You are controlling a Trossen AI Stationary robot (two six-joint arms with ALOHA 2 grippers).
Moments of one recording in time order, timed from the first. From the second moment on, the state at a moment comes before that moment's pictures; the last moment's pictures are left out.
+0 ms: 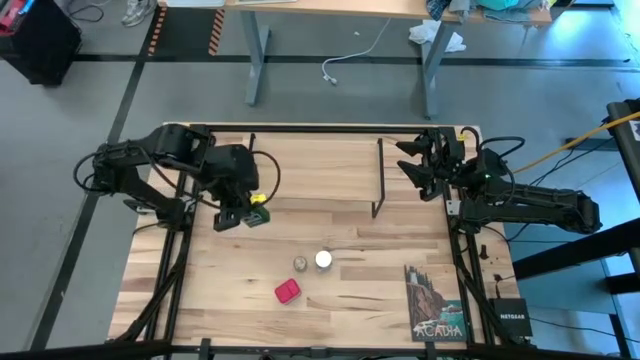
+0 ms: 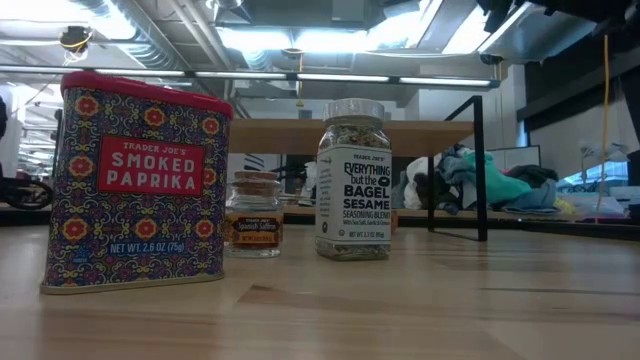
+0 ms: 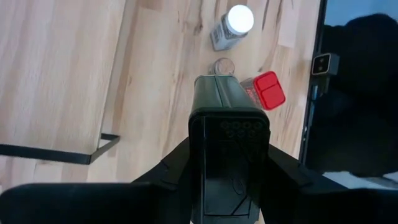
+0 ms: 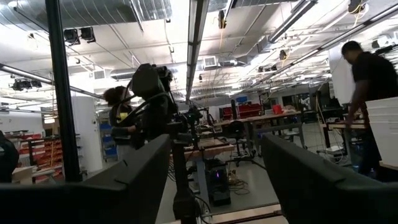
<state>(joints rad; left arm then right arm) -0.08 1.43 1.88 -1.57 0.12 -0.29 -0.28 0.65 0.44 0.65 -0.17 0.23</state>
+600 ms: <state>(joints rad) -0.03 1.66 1.88 -1.57 0.12 -0.04 -0.28 0.65 0.44 0.65 -0.17 0.23</state>
